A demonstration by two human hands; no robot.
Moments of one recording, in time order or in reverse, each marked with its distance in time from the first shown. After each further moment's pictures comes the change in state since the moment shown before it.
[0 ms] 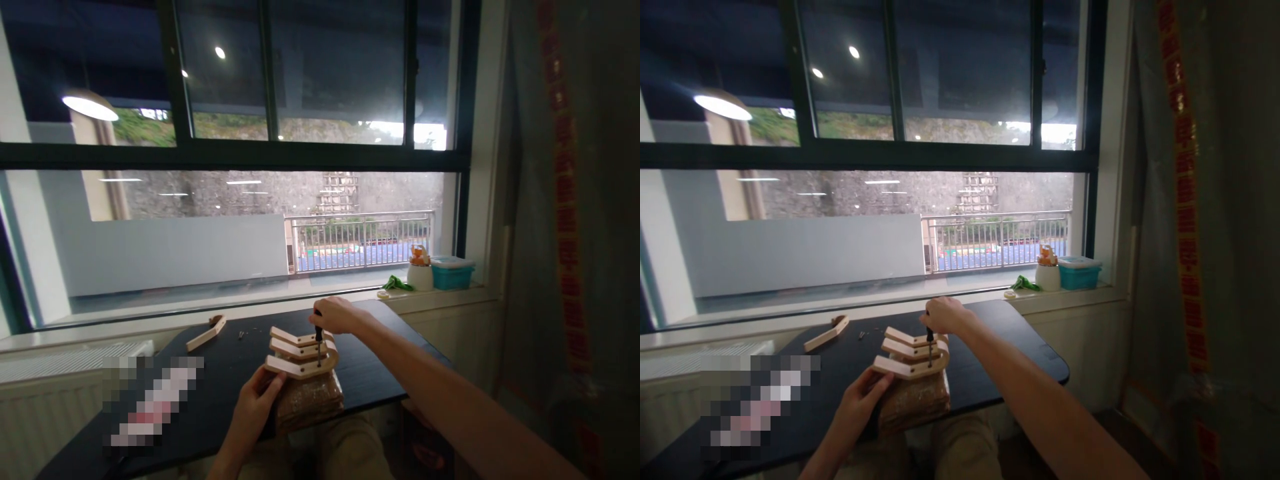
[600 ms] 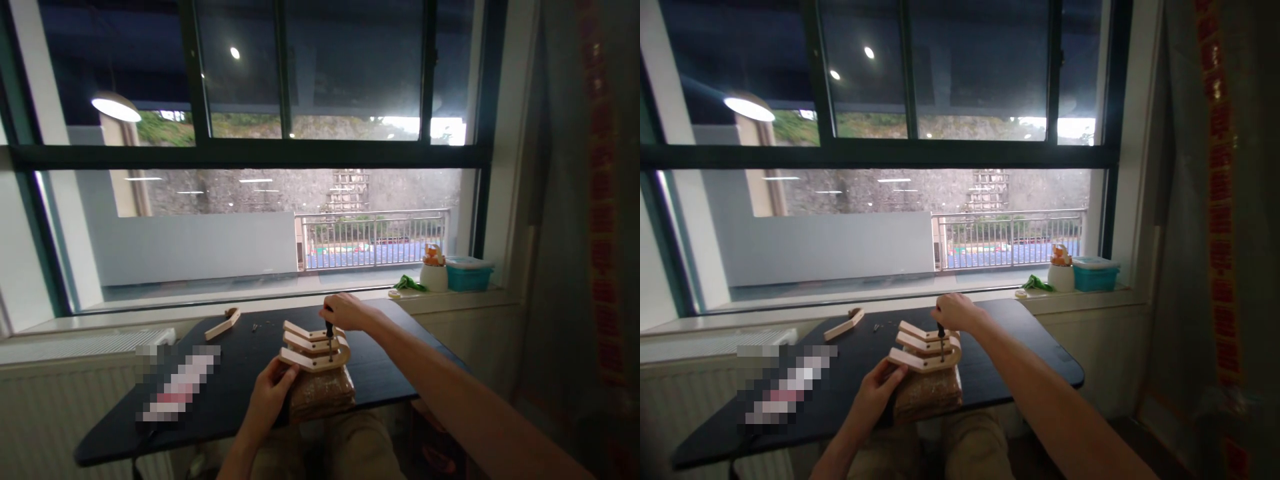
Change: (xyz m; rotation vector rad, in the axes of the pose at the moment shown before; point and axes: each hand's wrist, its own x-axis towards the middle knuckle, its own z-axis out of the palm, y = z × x) left_hand -0.001 0.001 0.002 -0.060 0.026 0.028; right_hand 0.001 -0.007 0.006 -0.034 0.049 -0.028
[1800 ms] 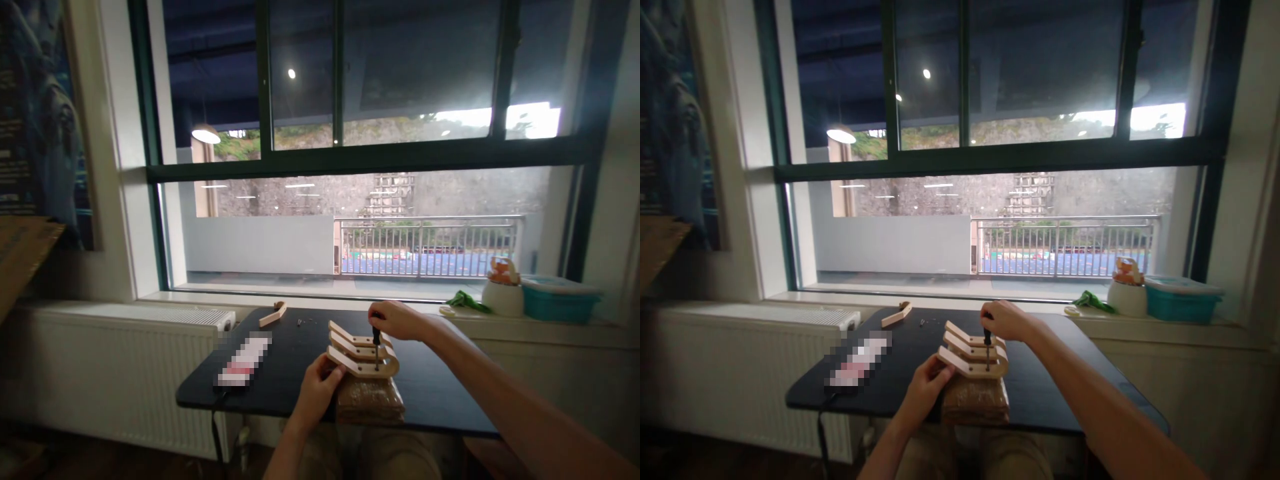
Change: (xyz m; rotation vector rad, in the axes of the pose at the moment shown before) left_hand -0.004 -0.002 0.001 -0.049 -0.023 0.087; right_hand 0.006 0.012 0.007 0.170 0.042 -0.176
